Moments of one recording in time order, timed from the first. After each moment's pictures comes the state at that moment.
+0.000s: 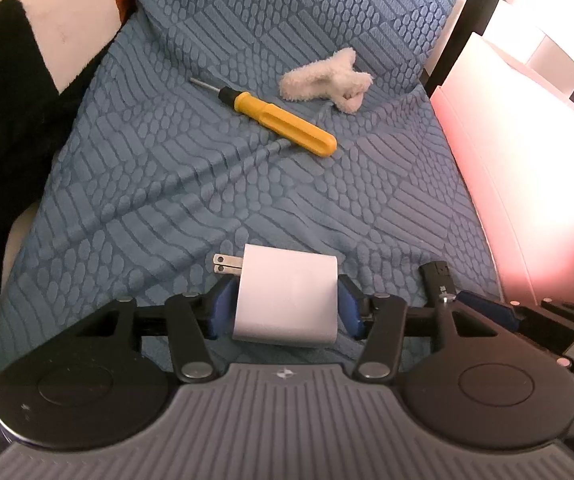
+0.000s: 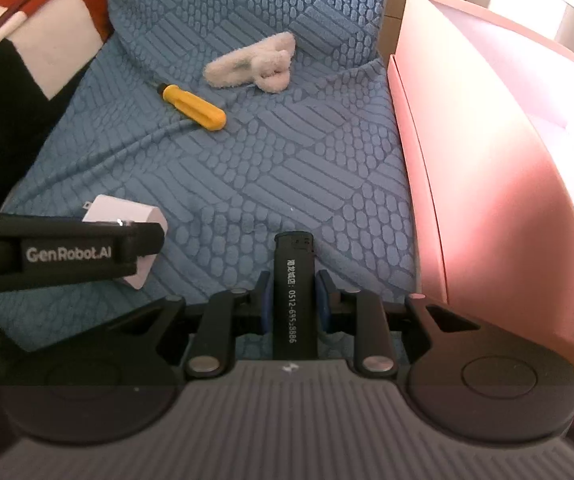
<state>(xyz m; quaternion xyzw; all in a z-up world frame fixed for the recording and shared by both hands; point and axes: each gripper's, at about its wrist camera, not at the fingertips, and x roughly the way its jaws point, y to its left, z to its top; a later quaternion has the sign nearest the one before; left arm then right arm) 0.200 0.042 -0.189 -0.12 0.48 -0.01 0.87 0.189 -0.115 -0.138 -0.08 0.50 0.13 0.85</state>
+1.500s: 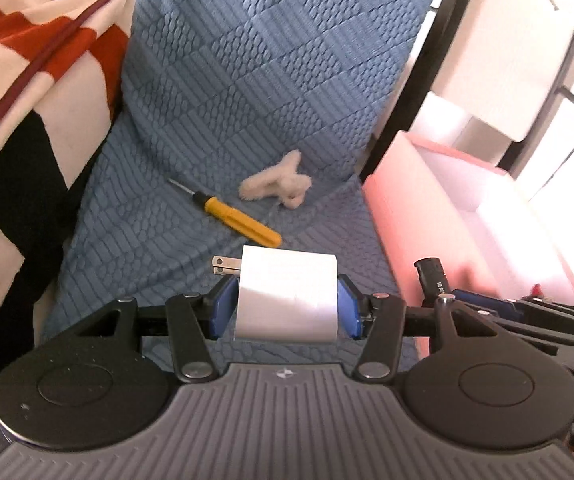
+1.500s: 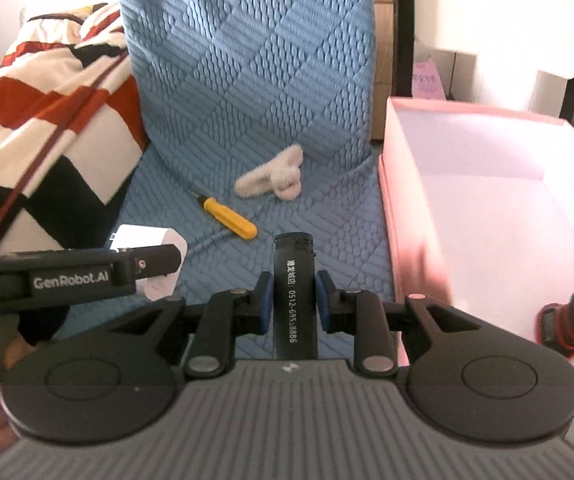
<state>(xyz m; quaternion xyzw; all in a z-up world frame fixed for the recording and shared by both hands) 0.172 0.056 -0.091 -0.15 0.39 -0.07 0.90 0.171 -0.139 -0.037 -0.01 0.43 0.15 0.89</state>
